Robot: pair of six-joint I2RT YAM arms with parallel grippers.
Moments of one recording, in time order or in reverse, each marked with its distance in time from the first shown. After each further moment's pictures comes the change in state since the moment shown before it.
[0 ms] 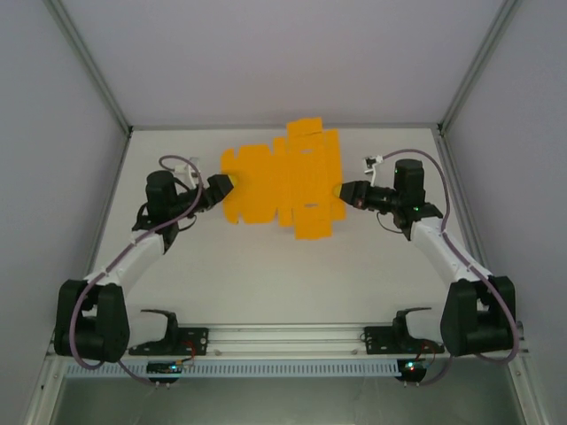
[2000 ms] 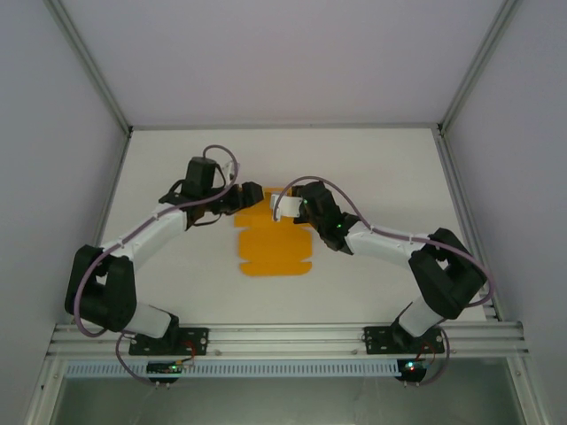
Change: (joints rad) left arm -0.227 0.218 0.275 -0.385 -0.090 0.161; right arm 0.628 0.289 0.056 0.323 1.161 -1.594
